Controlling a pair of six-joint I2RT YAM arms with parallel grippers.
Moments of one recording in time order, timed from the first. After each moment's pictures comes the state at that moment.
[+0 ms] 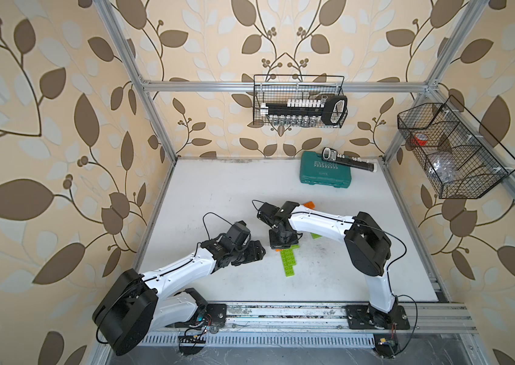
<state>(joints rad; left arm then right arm) -0.64 1.15 0.51 -0.32 0.20 -0.85 0.89 2.05 1.55 -1.03 0.05 0.87</state>
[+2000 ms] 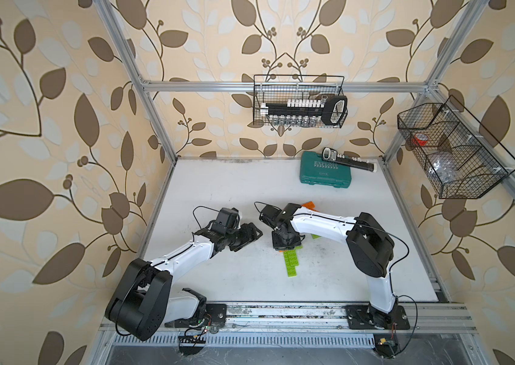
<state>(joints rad) -0.38 1.27 0.58 -0.19 0.41 -0.84 0.89 2.03 1.50 -1.02 0.08 0.86</state>
